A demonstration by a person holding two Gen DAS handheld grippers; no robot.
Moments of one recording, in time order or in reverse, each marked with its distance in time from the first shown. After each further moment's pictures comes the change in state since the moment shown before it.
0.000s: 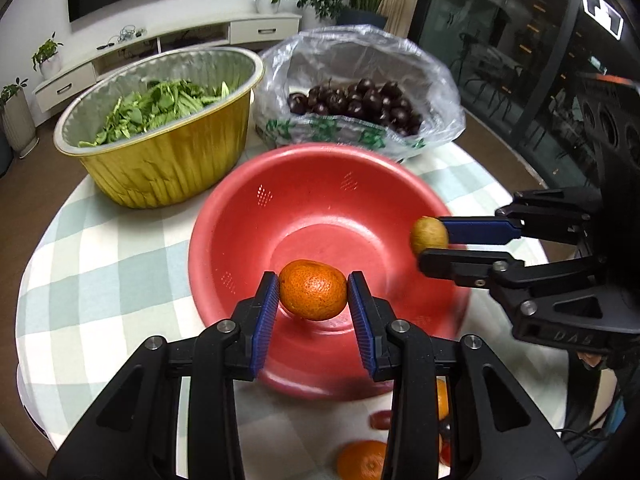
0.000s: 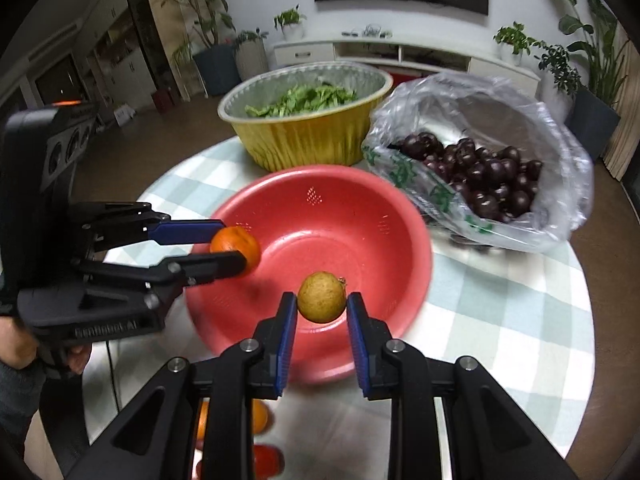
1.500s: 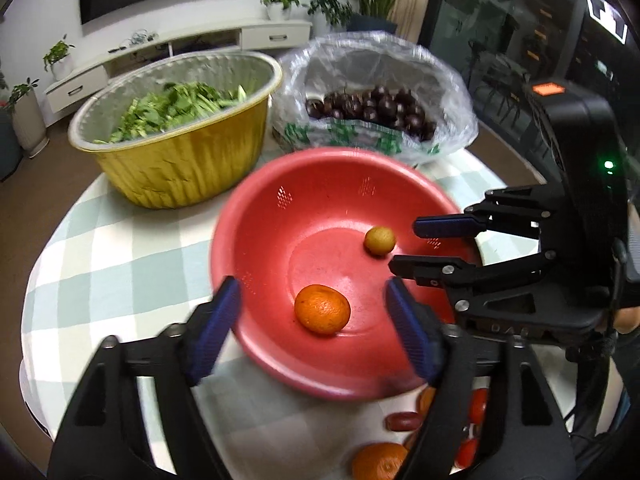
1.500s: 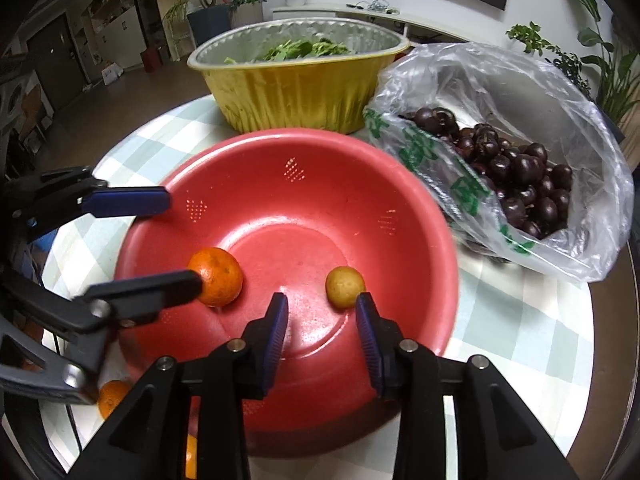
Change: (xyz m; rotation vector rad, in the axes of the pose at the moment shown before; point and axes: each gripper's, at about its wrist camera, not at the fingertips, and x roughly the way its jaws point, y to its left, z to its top) left arm -0.014 0.009 -0.008 -0.021 -0.056 0.037; right arm 0.053 0.000 0.016 -0.069 0.096 -0.077
